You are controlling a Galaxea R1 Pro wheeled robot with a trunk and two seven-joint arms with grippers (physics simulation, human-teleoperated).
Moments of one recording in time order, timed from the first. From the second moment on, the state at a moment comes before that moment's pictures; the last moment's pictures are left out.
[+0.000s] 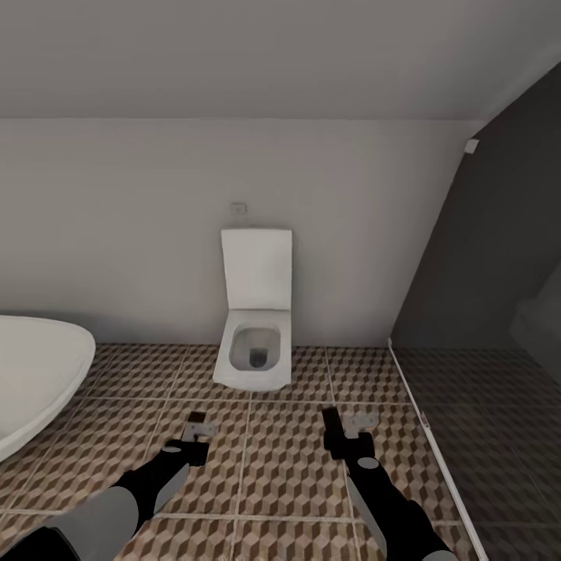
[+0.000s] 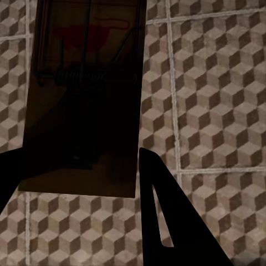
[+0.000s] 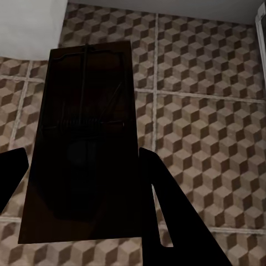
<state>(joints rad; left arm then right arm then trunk) -0.72 0.06 -0.64 -0.28 0.54 0.15 0.17 -0.44 0.07 0.24 -0.83 -0.07 0.24 -0.25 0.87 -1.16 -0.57</state>
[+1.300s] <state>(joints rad) -0.72 0.06 -0.64 -0.28 0.54 0.15 0.17 -0.44 0.07 0.24 -0.83 -0.07 0.24 -0.25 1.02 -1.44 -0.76</state>
